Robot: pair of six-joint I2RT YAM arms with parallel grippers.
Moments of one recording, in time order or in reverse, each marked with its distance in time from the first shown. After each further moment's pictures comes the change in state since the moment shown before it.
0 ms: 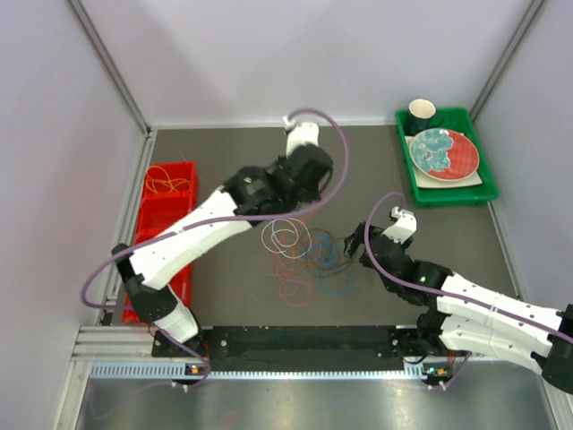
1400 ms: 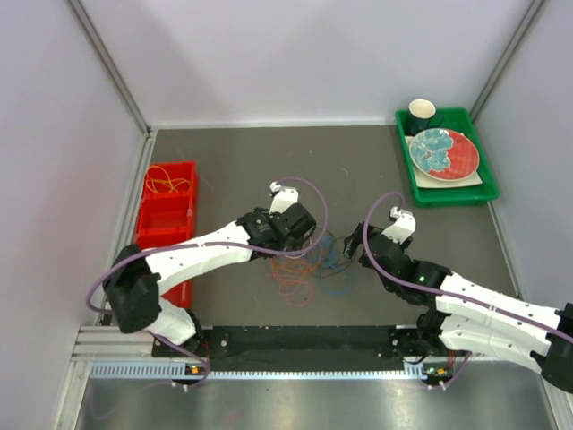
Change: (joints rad) left arm 0.034 -0.158 -0.668 0.182 0.032 -0.070; right arm -0.002 0.011 0.000 0.002 -0.003 0.001
